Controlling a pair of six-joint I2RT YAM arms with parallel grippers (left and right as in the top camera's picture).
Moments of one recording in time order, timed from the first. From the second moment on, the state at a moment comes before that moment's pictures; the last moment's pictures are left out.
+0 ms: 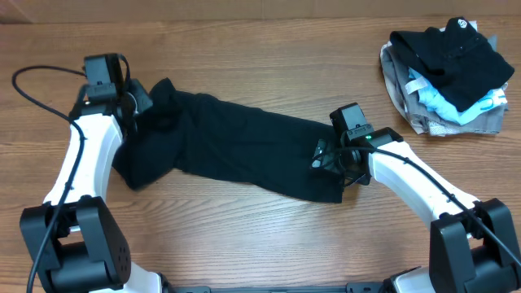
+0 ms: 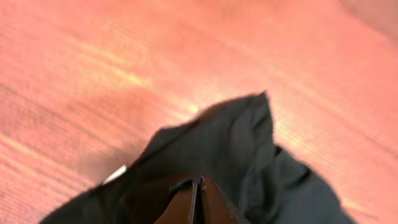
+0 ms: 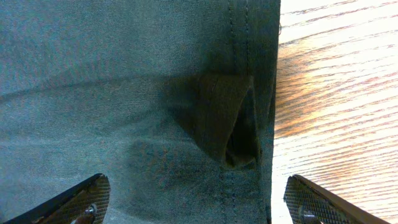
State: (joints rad) left arm 0.15 1.72 1.26 -0.46 -0.06 -0.44; right arm 0.34 1.63 0.97 -0.70 -0.03 0.65
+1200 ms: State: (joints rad) left arm 0.12 1.71 1.29 -0.76 -0.03 -0.28; right arm 0.34 1.63 0.97 -0.70 -0.07 0.65
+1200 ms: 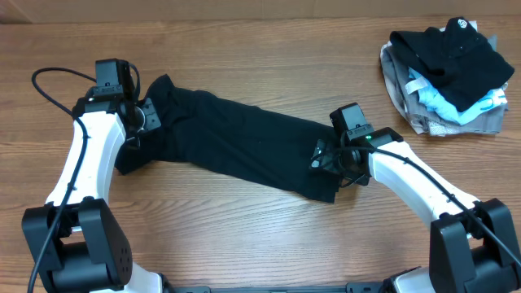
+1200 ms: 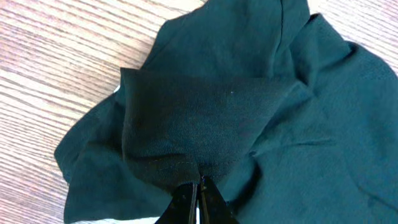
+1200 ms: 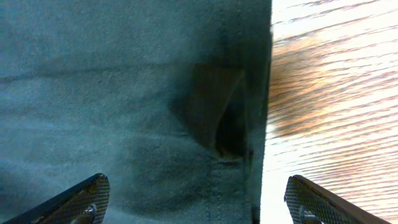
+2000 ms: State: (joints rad) left arm 0.11 1.72 1.67 -1.12 -0.03 -0.24; right arm 0.24 1.78 0.99 -0.60 -0.19 0.50
